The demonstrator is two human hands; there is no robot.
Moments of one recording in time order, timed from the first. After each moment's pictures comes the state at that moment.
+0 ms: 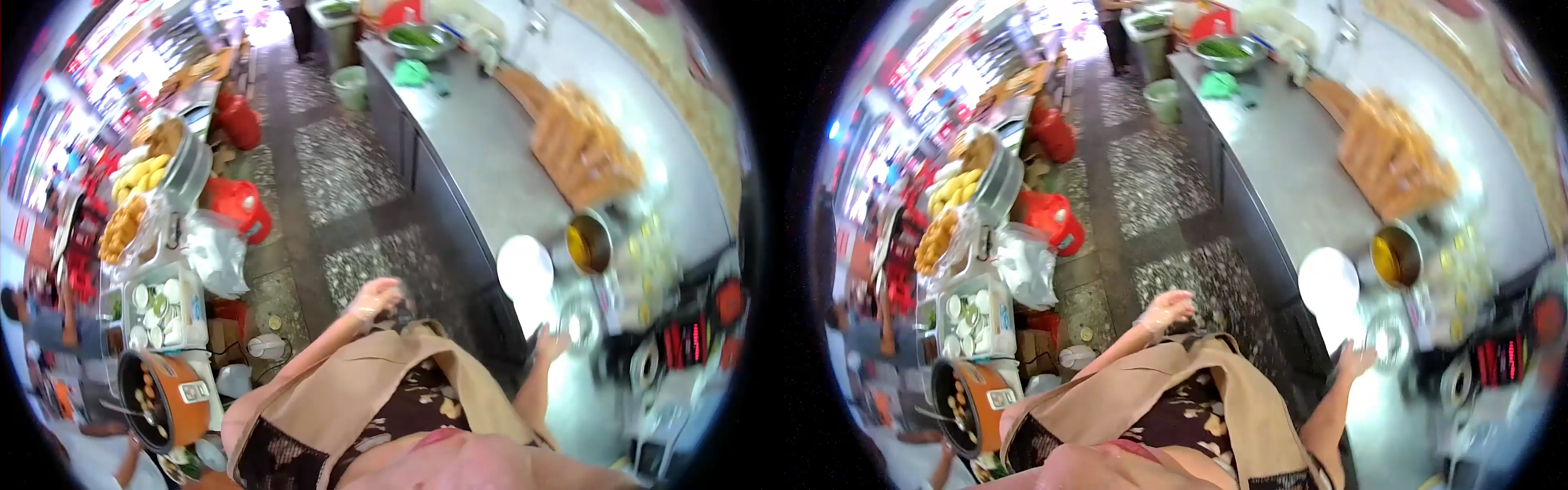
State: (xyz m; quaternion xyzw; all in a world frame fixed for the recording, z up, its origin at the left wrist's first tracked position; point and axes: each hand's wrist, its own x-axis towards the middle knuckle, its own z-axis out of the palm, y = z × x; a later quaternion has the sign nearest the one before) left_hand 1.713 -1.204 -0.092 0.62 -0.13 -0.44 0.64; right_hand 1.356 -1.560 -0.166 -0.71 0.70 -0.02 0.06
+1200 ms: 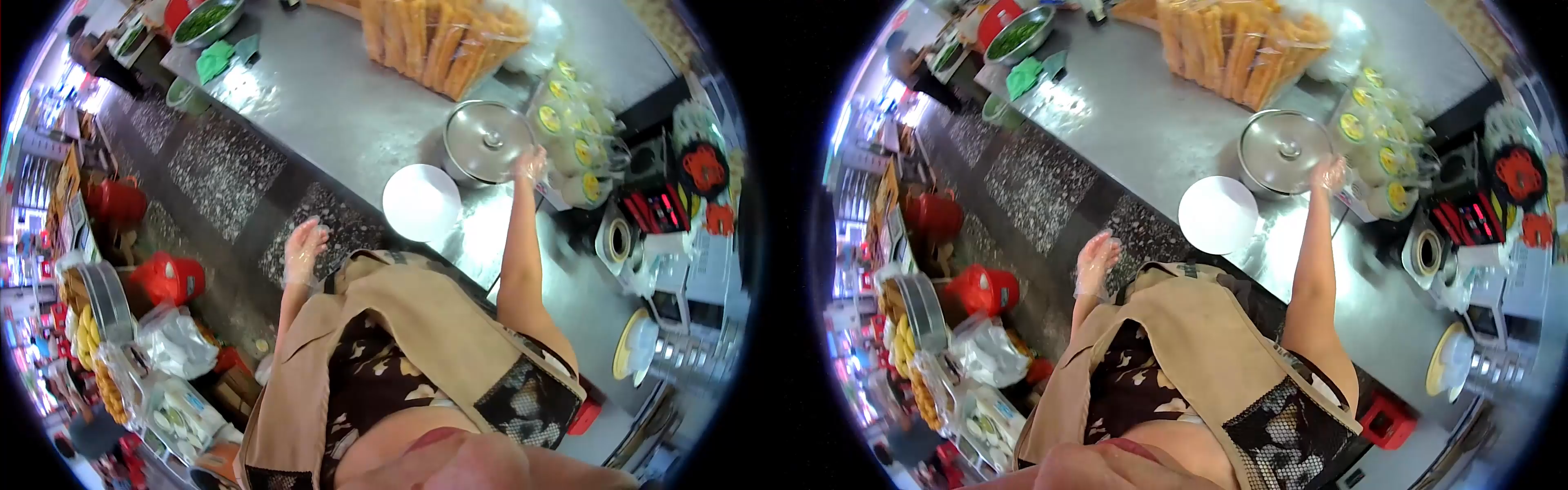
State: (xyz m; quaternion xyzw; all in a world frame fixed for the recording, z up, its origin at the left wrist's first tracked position) left_hand 1.752 -1.410 -0.078 0.64 -0.14 -0.43 0.63; right_hand 1.419 -1.816 -0.096 -0.54 0.77 -0.32 0.08
